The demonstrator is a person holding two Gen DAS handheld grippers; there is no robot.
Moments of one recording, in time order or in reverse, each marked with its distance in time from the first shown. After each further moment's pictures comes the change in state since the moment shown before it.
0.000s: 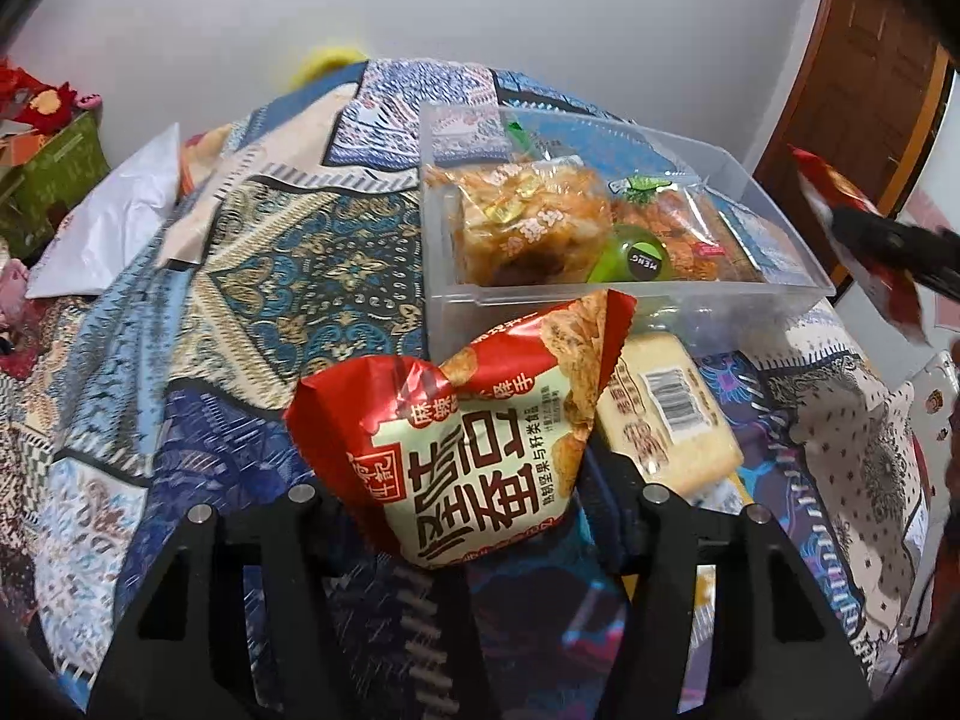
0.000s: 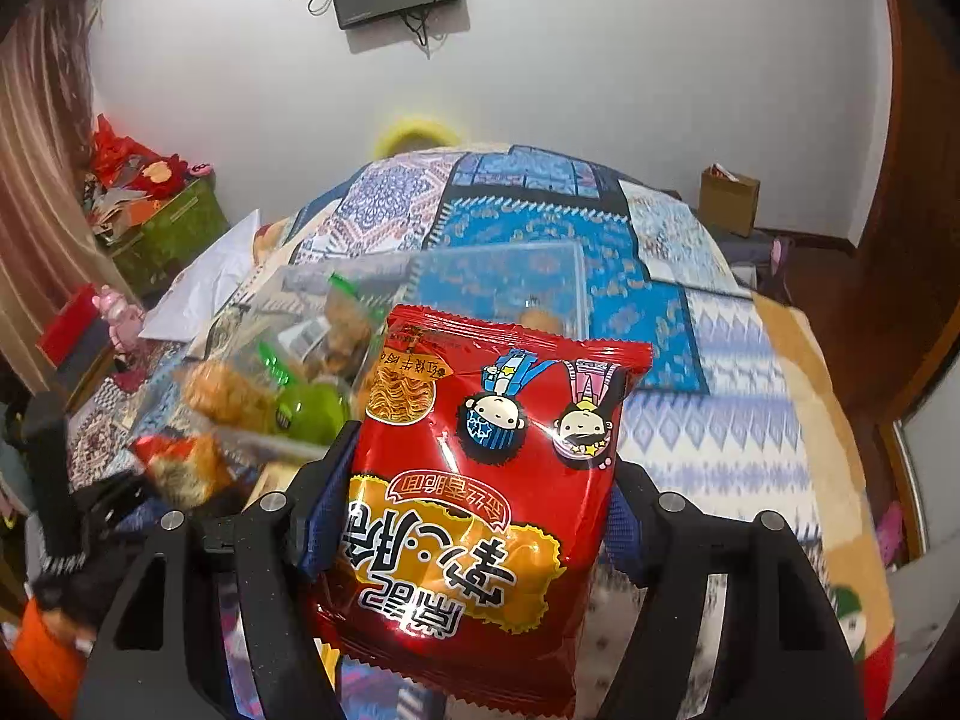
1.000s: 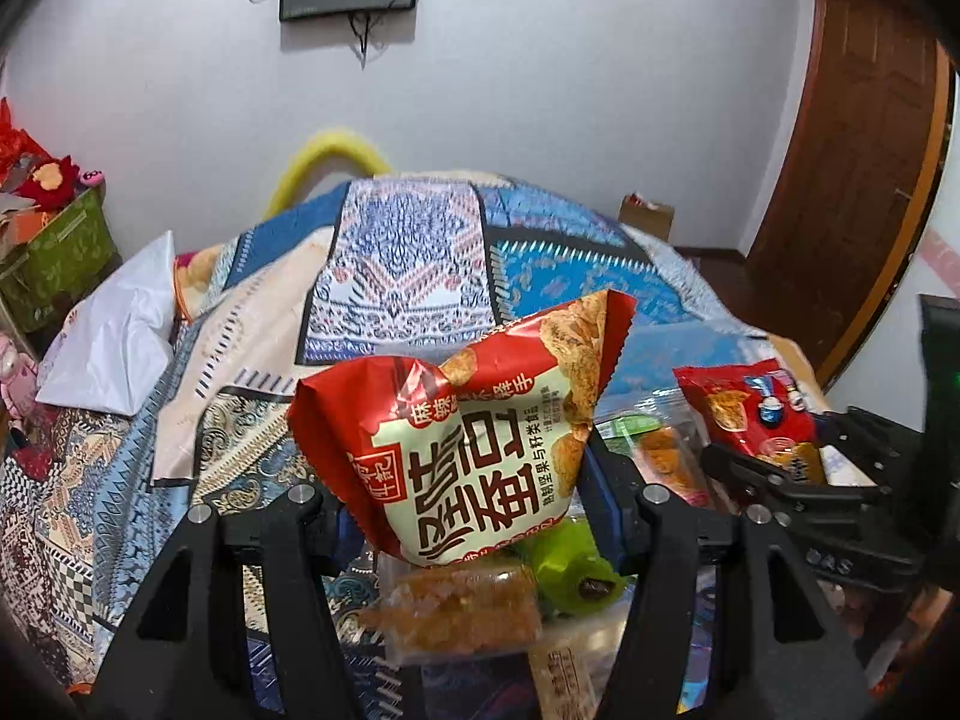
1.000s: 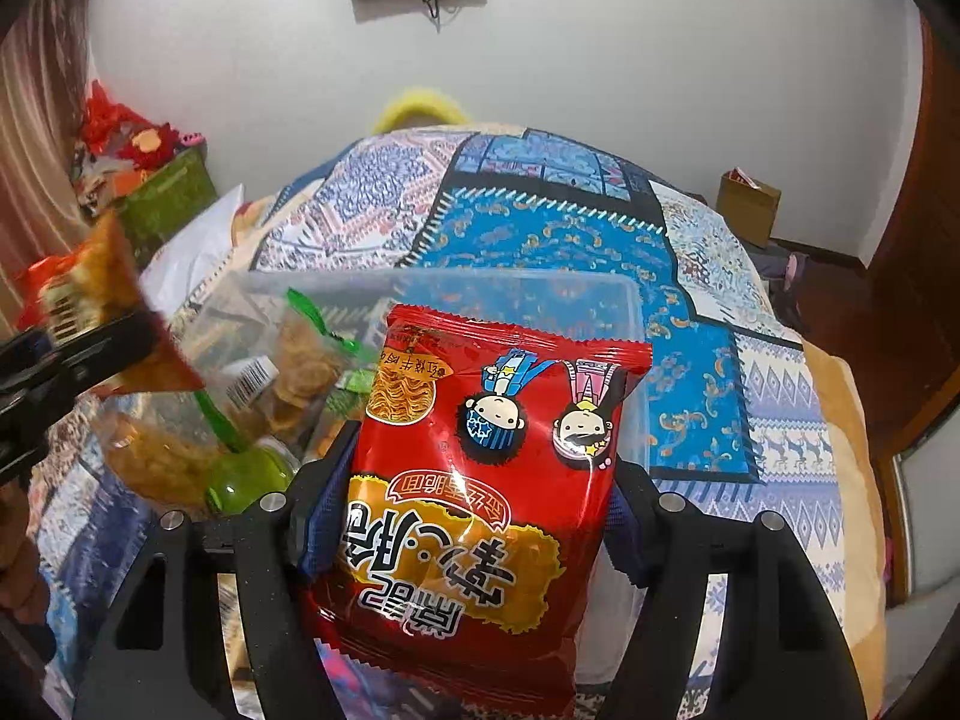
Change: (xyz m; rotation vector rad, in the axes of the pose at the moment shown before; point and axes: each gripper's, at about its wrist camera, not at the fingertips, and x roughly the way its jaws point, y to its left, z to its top) left arm 0.014 -0.029 0.121 0.039 -0.128 0.042; right arm 0.062 0.006 0.024 -0.070 0.063 -0.020
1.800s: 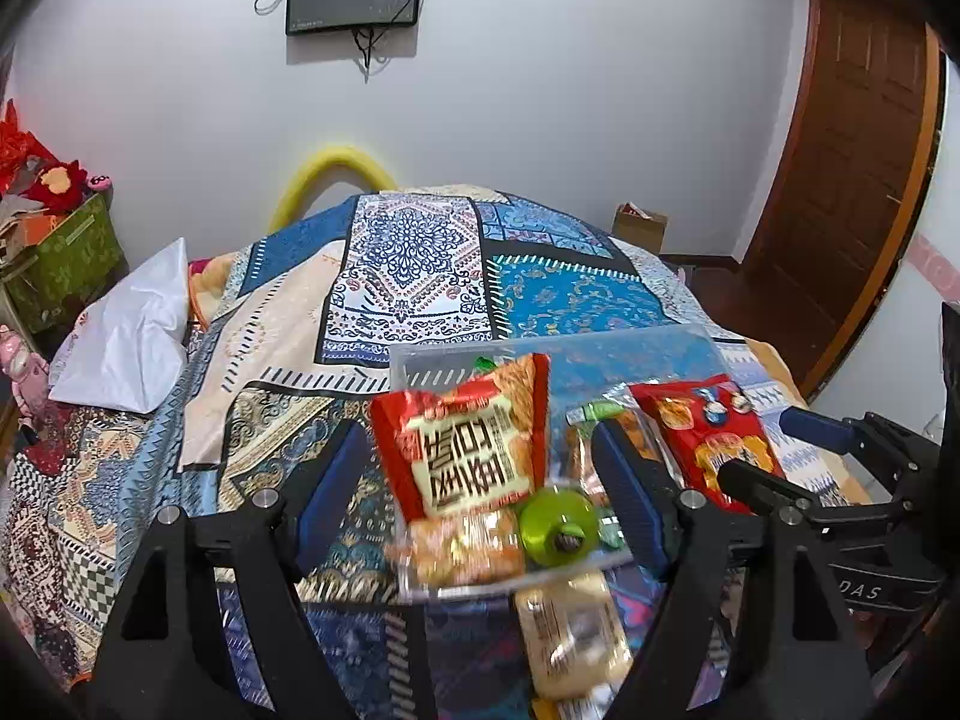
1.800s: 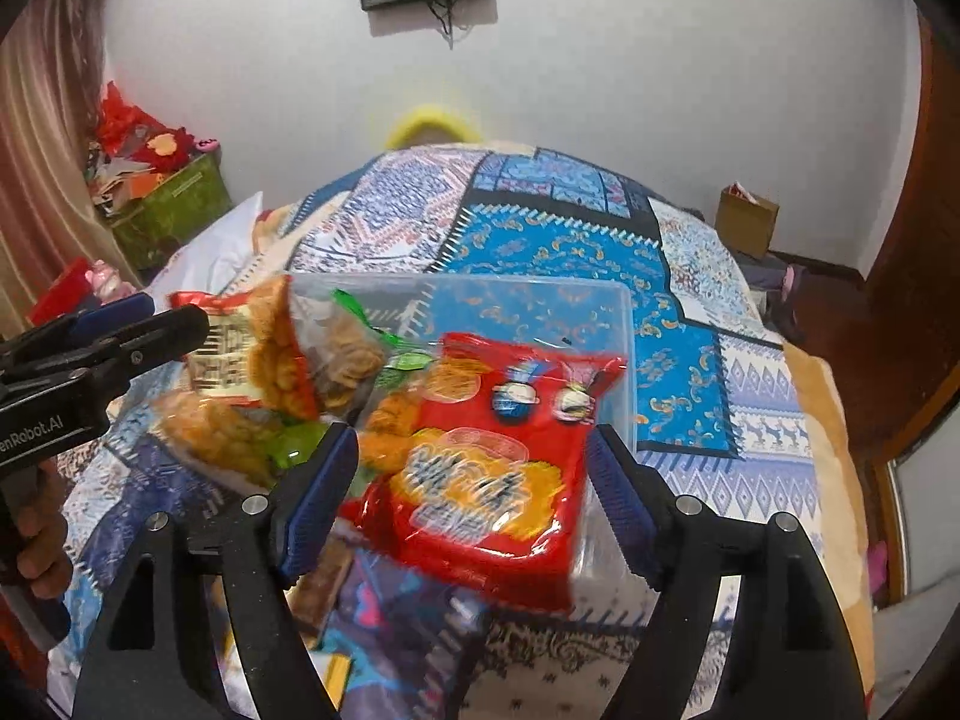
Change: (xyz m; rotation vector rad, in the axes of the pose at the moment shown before) left arm -0.060 0.001 -0.006 -0.001 -0.036 -0.009; right arm -0.054 0.018 -0.009 -0.011 -0.048 0.019
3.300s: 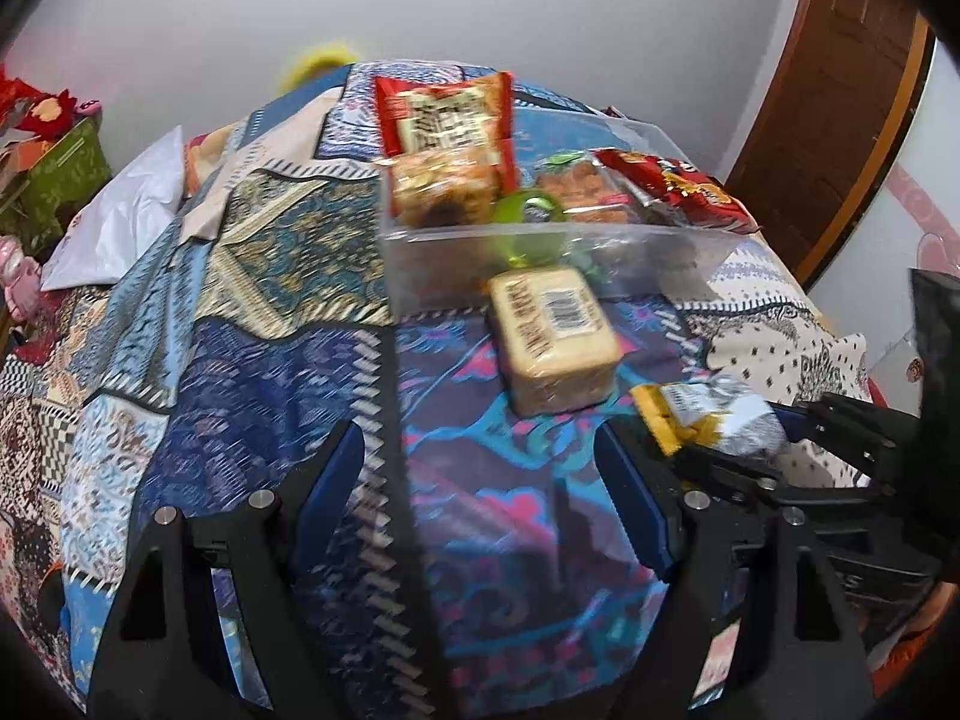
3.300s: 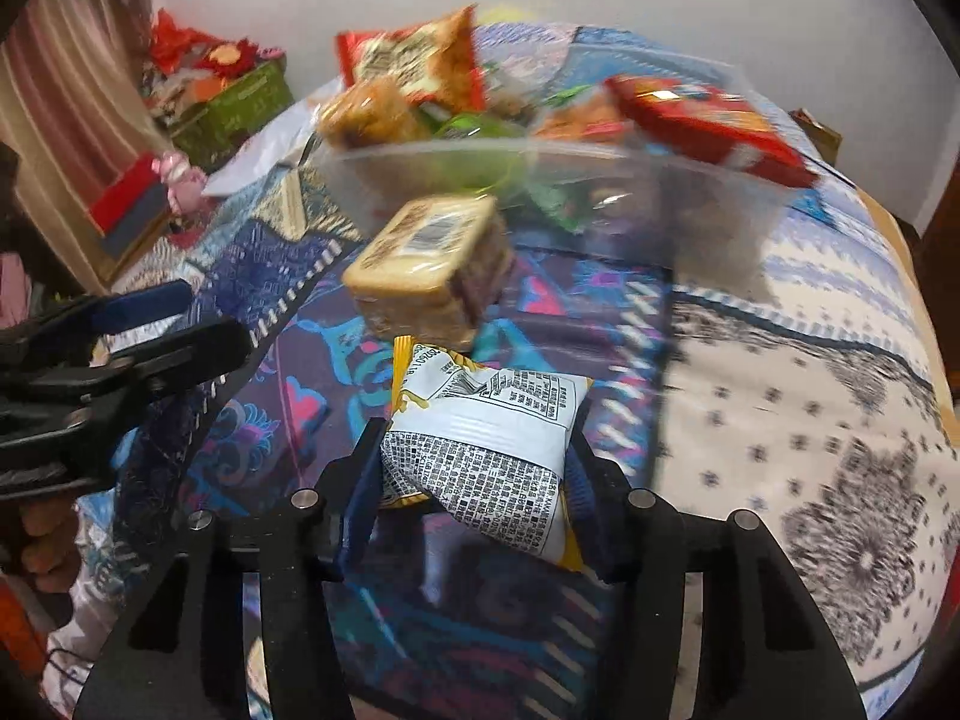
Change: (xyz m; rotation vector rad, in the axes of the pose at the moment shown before) left arm -0.029 -0.012 -0.130 -0.014 0.211 -0.049; right arm -0.009 0.043 -0.120 -0.004 0.185 0.127
